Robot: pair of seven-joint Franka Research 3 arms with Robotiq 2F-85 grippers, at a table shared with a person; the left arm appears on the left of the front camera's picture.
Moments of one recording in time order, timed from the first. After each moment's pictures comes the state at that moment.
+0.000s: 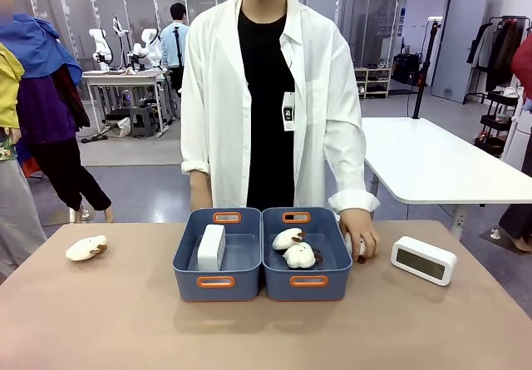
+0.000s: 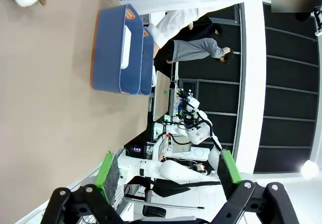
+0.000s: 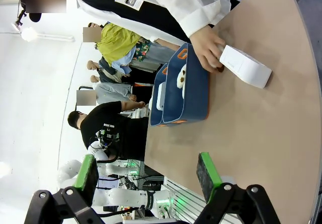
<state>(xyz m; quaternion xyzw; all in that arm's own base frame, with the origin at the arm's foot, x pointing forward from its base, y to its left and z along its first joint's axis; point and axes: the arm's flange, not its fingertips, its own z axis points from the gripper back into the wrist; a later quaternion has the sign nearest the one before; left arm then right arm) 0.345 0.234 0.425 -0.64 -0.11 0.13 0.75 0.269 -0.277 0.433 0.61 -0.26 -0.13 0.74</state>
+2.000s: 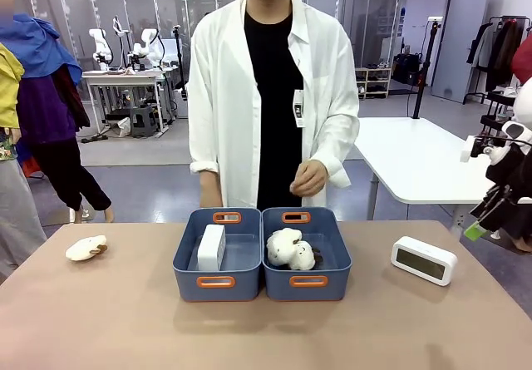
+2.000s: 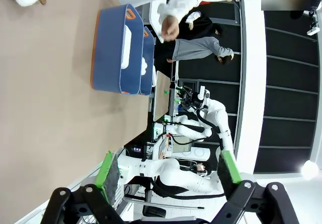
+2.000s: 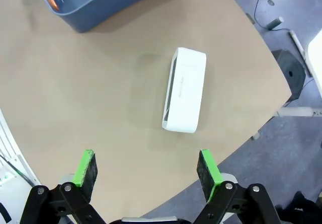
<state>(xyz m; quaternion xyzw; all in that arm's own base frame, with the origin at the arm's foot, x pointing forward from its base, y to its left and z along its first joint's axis) 0.344 0.234 0.425 -0.64 -0.11 0.13 0.75 0.432 -0.083 0.477 0.09 -0.20 0.45 0.87</state>
